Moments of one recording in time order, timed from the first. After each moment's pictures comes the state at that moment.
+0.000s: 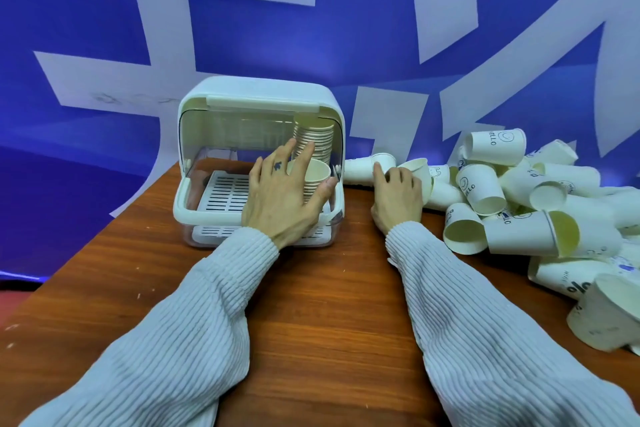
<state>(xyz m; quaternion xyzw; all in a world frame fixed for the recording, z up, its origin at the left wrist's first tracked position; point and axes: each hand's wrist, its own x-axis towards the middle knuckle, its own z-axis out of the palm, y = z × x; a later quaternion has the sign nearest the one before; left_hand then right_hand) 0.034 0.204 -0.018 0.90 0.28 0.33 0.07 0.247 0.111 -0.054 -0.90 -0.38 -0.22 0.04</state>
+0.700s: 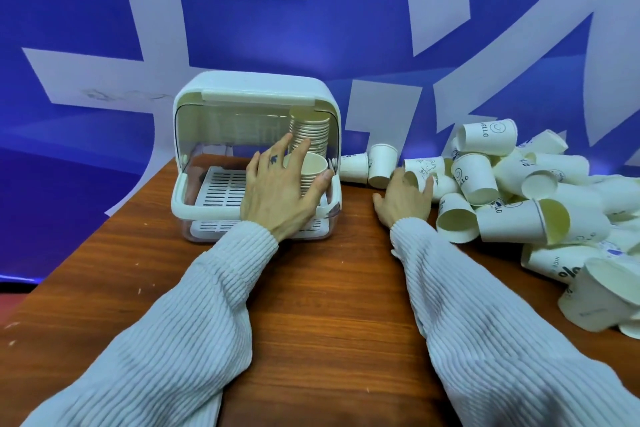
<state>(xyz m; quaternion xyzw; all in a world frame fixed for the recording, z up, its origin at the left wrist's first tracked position) 0.036 0.207 -0.020 0.90 0.28 0.34 0.06 0.263 0.100 -0.069 -0.93 -0.29 -0.19 0.10</state>
